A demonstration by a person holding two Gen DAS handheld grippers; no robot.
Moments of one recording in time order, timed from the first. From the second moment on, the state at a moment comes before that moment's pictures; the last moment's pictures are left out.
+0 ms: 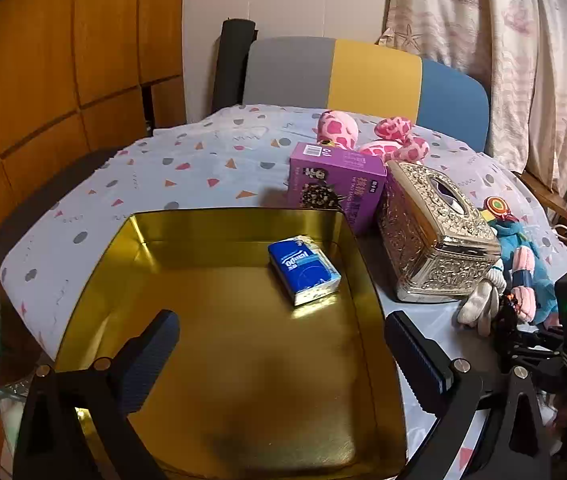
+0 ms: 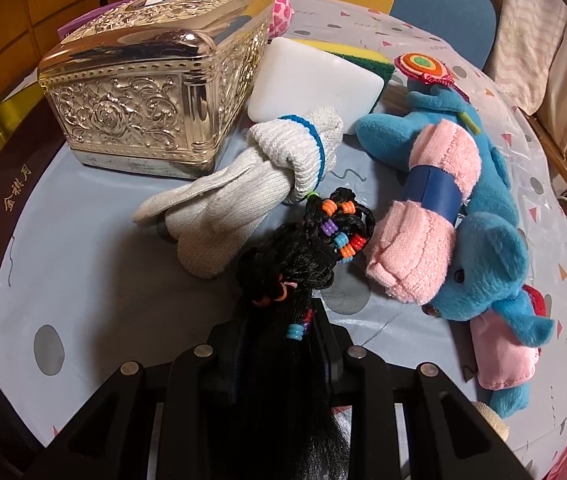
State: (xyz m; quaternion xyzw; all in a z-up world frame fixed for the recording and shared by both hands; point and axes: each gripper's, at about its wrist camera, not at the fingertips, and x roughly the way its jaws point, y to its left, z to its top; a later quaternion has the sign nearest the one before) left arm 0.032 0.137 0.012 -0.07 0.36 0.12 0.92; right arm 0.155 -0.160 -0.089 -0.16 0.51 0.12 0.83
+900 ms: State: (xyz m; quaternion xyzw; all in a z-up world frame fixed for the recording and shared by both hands) left arm 0.004 0.170 0.003 -0.10 0.36 0.16 0.91; right arm 0.062 -0.110 -0.027 -0.06 0.49 0.17 0.85
